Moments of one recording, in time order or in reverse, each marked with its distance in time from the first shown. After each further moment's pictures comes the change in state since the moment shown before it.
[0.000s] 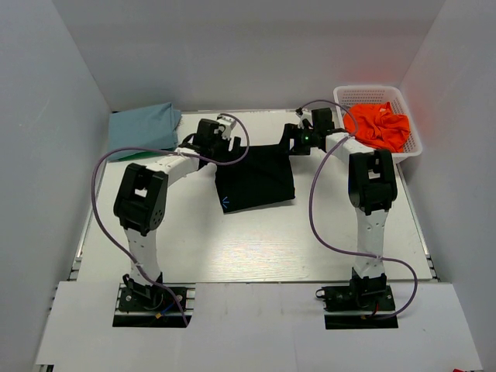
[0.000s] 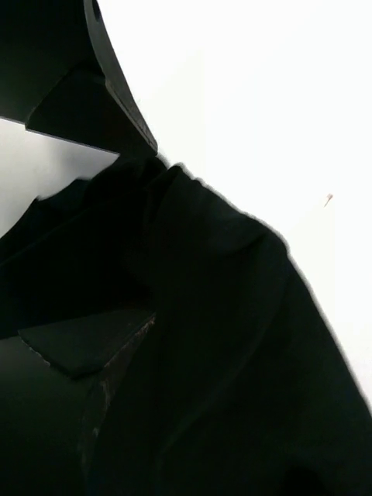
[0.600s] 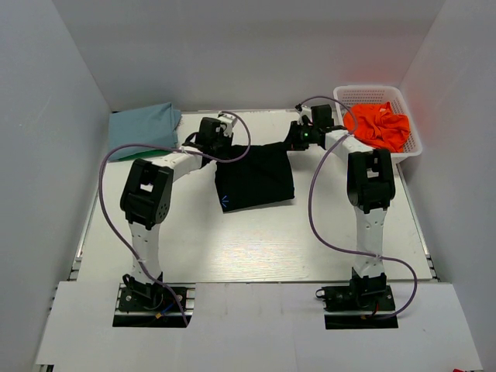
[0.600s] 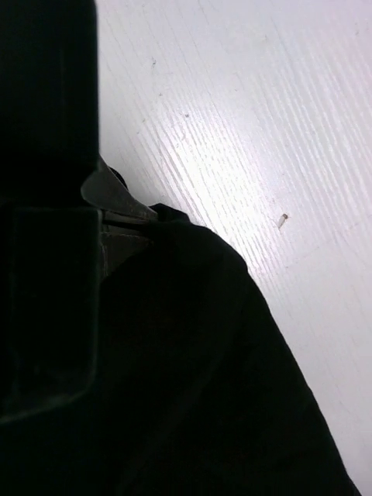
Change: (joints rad) left arm 0.003 0.105 0.072 0.081 -0.029 0.027; right arm 0.000 0.030 0.070 -0.005 -0.014 -0.005
